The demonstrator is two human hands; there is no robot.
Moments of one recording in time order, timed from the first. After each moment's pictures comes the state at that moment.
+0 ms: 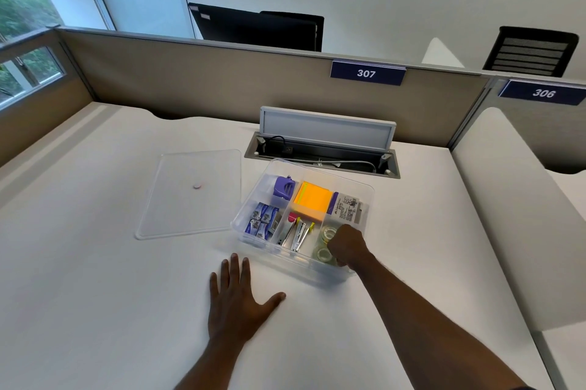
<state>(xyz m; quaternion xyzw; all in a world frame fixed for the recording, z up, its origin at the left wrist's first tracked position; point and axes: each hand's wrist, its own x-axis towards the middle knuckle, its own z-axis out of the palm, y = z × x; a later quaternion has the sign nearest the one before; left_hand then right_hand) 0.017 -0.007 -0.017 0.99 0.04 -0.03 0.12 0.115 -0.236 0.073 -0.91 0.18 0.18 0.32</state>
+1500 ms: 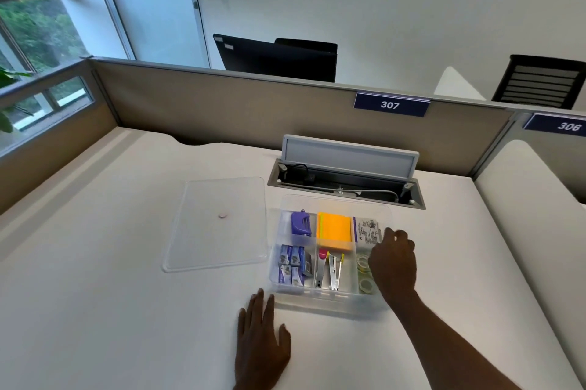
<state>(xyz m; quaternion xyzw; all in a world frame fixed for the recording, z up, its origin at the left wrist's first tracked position) 0.019 0.014 -0.007 0.97 0.02 0.03 0.23 0.132 -0.235 0.083 -0.98 0.15 -0.10 0.08</state>
